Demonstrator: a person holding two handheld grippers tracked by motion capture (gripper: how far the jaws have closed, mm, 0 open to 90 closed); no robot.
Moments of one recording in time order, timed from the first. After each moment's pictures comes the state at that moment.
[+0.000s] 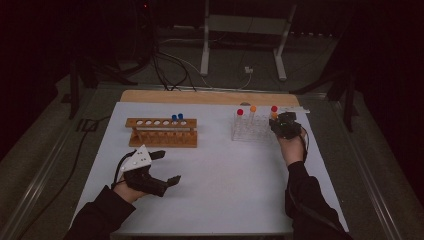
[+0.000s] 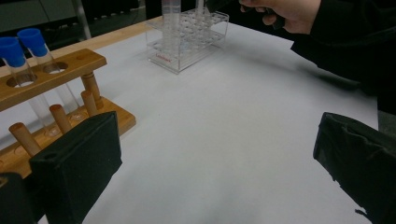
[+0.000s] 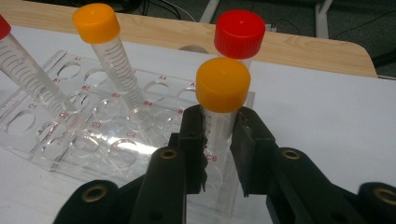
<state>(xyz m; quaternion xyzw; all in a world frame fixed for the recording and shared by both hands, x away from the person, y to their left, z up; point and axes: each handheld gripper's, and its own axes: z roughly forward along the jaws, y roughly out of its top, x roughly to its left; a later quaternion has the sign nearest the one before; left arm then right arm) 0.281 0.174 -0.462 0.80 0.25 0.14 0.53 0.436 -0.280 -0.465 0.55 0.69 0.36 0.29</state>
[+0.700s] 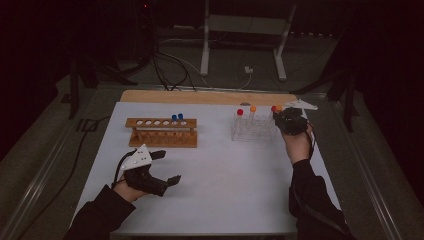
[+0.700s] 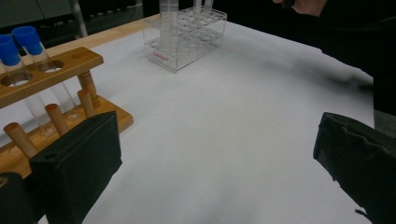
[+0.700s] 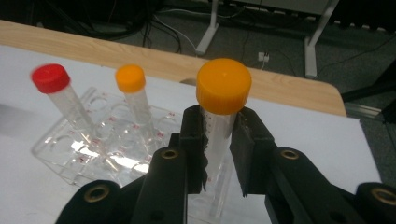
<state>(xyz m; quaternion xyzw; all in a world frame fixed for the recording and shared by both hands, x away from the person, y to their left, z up) 0.283 0.173 -0.460 0.80 0.25 0.14 0.53 0.418 -0.280 -0.426 0.52 0.69 0.38 0.33</state>
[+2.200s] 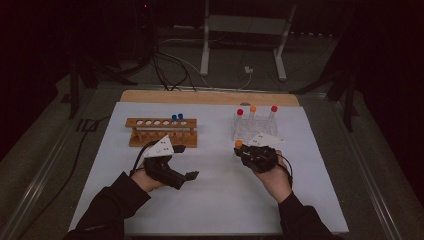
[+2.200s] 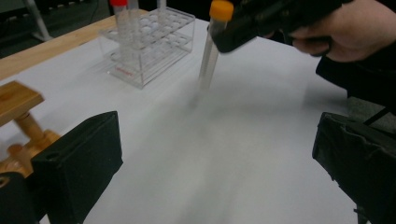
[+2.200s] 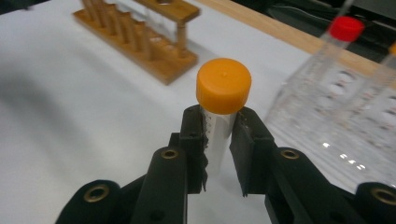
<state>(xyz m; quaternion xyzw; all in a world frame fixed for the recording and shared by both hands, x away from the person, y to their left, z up) 0.304 0.125 -0.442 0.82 0.20 0.10 0.52 0.315 -0.184 -0.442 0.35 0.81 0.42 0.23</state>
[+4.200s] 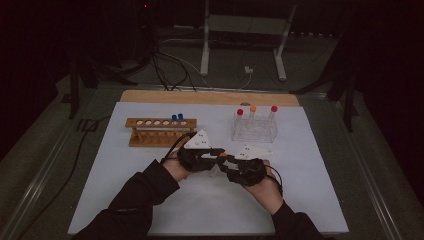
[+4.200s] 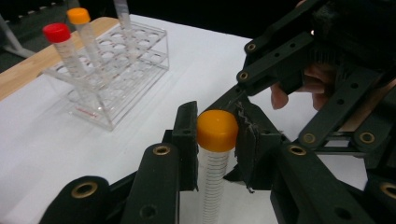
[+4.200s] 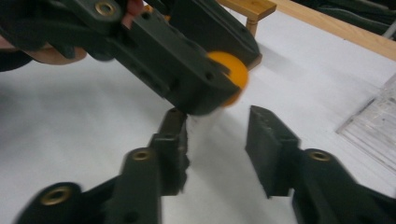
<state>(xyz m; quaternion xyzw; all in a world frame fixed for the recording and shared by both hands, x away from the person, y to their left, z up) 0.328 0.049 -0.431 0.85 0.15 0.09 0.50 0.289 -0.155 -0.453 0.31 0.82 0.44 0.18</state>
